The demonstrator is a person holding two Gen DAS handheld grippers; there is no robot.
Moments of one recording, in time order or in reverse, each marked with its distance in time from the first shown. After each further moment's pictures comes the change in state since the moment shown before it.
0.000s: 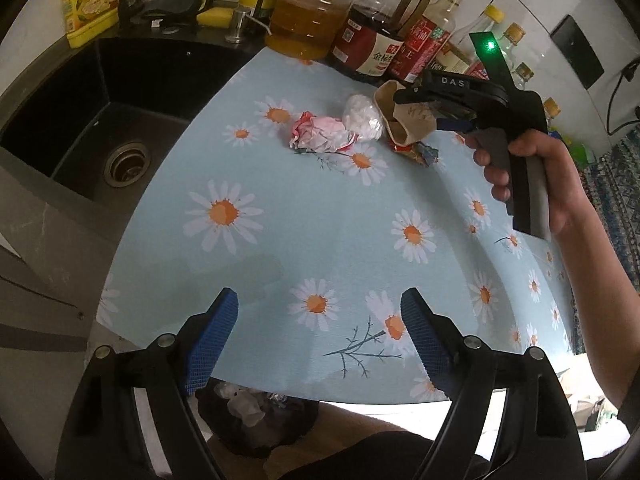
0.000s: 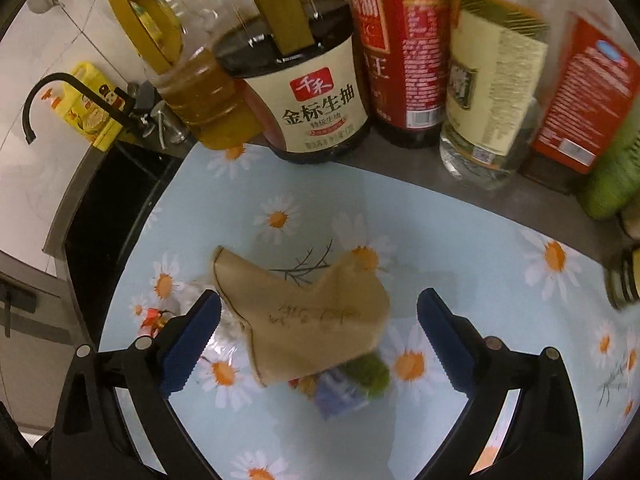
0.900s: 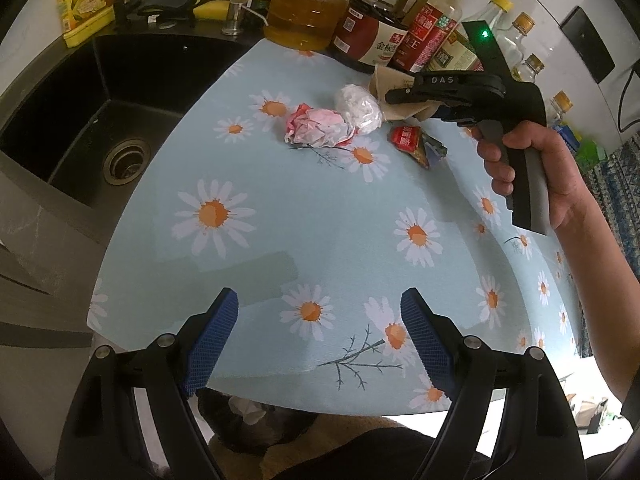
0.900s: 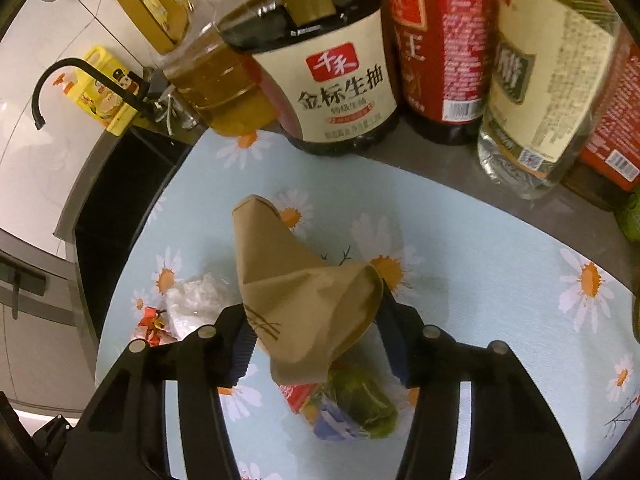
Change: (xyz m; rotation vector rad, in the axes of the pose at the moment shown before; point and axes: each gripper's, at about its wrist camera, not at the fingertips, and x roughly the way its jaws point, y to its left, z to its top) left arm 0.015 -0.009 0.008 0.008 0.029 0.027; right arm 0.010 0.001 0.000 -0.036 0.012 0.084
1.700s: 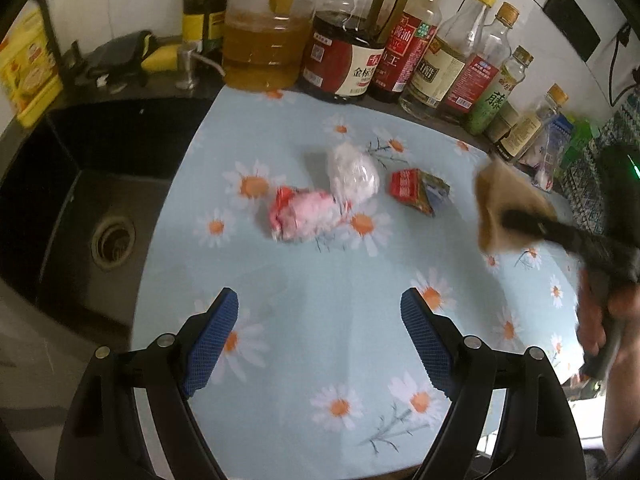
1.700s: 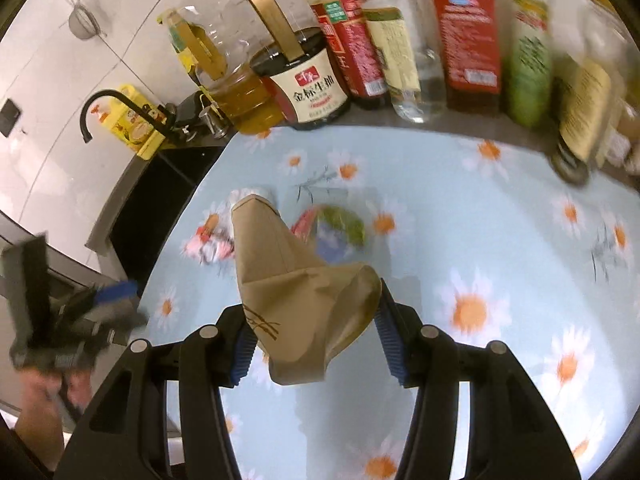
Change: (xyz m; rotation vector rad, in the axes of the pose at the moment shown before) left arm 0.021 -0.003 0.083 0.193 -0.013 0.001; right arm -0.114 -0.006 -0.136 0.146 -0.161 0.034
